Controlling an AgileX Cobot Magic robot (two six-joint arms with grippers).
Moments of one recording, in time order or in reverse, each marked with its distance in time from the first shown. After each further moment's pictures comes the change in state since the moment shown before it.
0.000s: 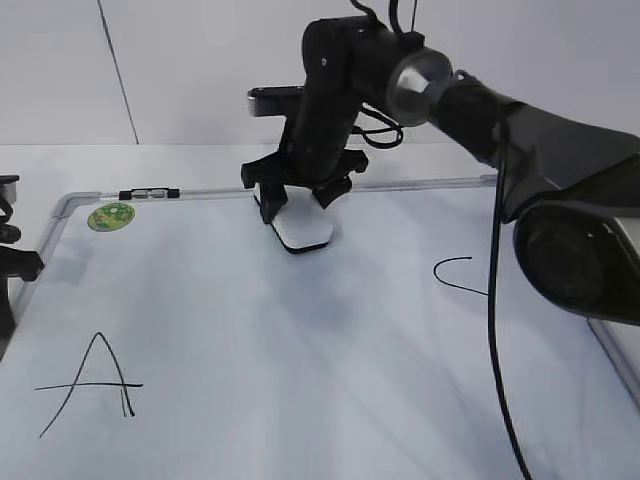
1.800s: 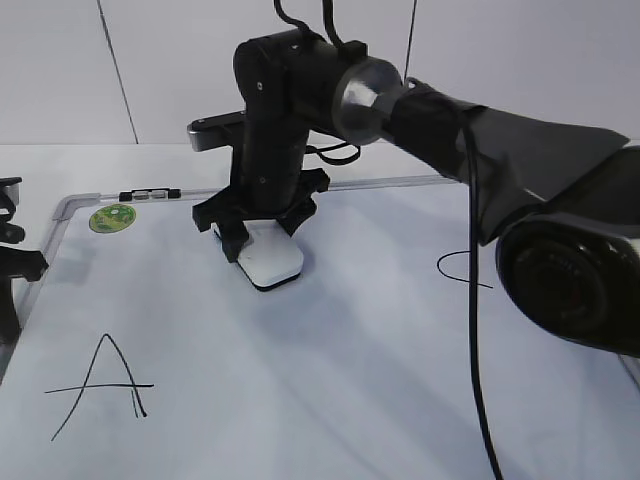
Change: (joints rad) left arm 0.000 0.002 0.000 -0.023 0.022 -0.002; right arm 0.133 -0.074 0.129 -0.071 0.004 -0.007
